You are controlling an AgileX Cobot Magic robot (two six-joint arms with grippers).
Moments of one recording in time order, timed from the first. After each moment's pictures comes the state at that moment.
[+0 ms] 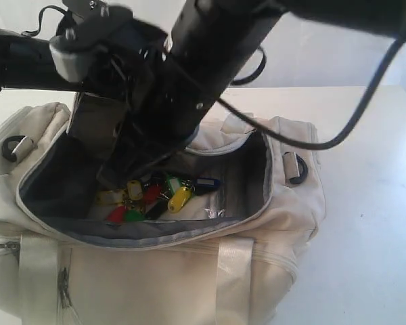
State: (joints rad) left arm -0.21 1.66 -1.18 -1.43 0.32 1.70; right arm 0.68 1.68 -1.54 0.26 1.01 -0.45
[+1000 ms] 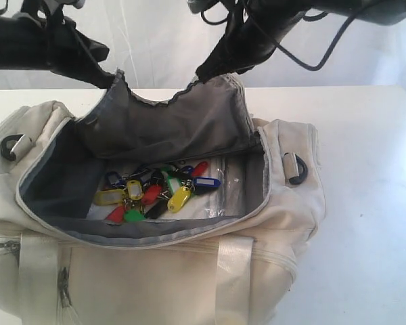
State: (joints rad) left arm -0.15 1.59 -1.19 -1.31 0.22 1.70; right arm 0.38 1.85 -1.69 -0.26 0.73 -0.07
